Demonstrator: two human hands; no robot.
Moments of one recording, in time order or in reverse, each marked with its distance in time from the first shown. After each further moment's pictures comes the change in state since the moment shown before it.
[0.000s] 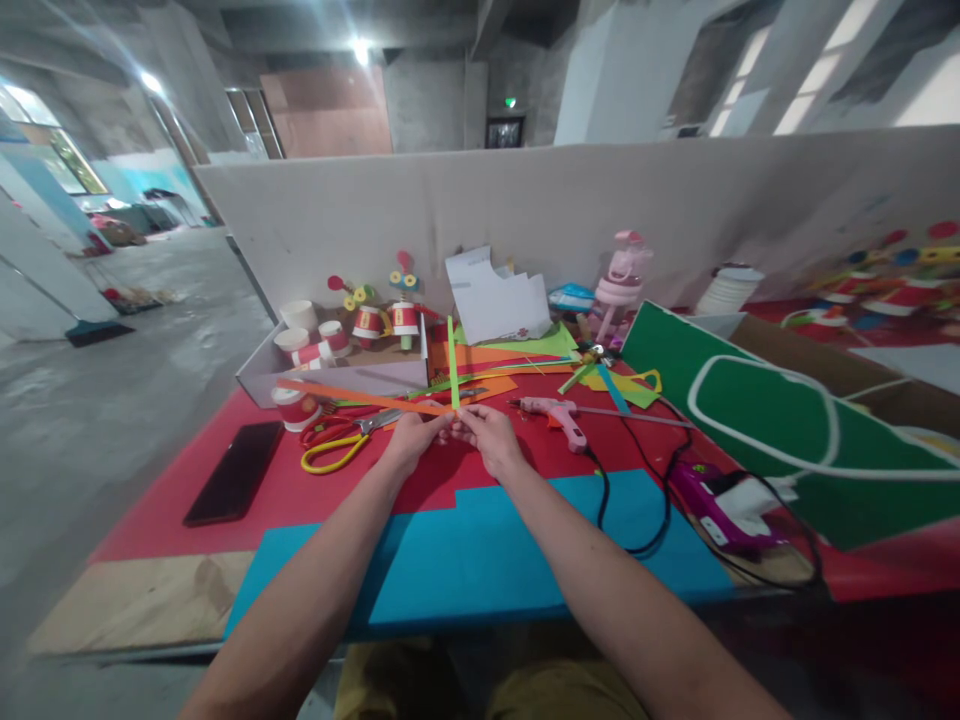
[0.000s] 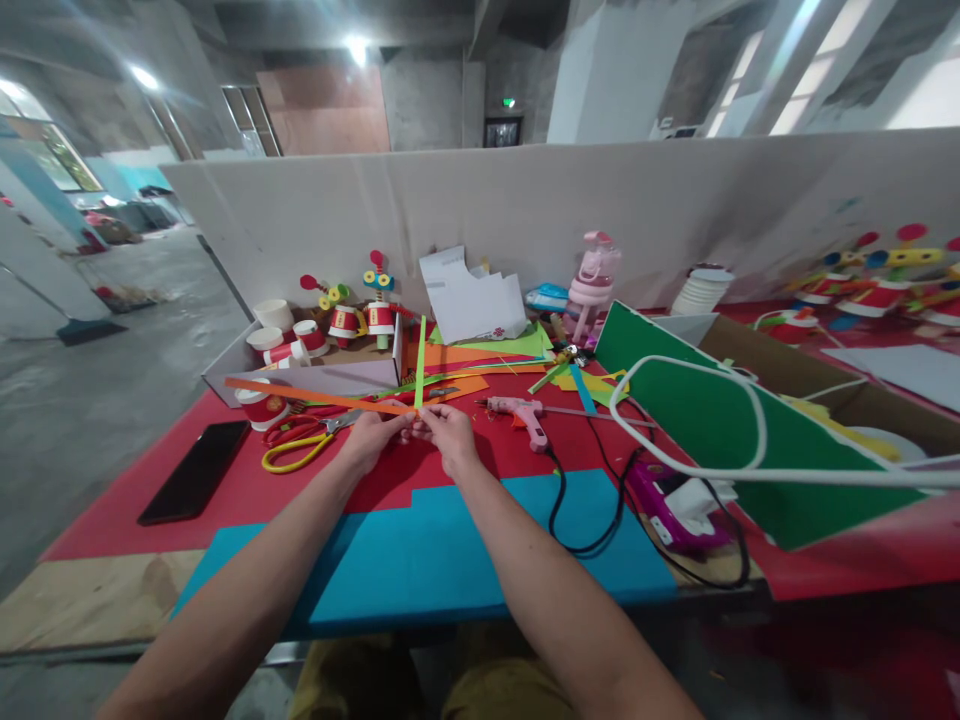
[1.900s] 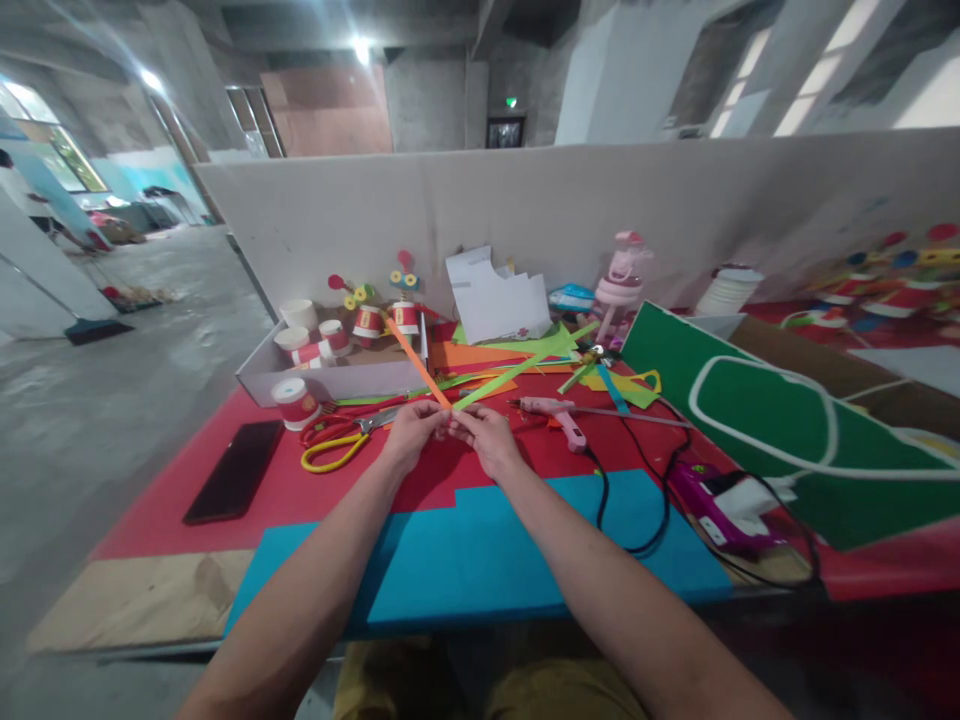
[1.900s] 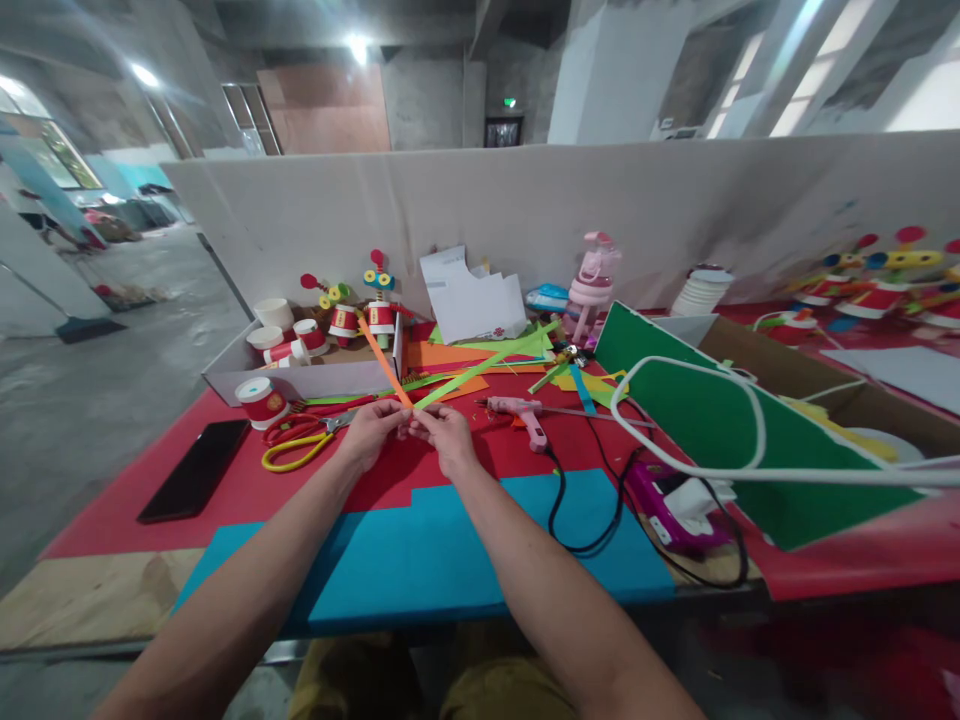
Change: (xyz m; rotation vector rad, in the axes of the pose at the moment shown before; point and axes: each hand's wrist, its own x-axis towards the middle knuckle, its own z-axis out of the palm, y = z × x) left_hand -0.001 0.010 0.001 -0.026 0.009 0.037; right_hand -0.006 -0.003 0.005 0.090 -0.010 0.011
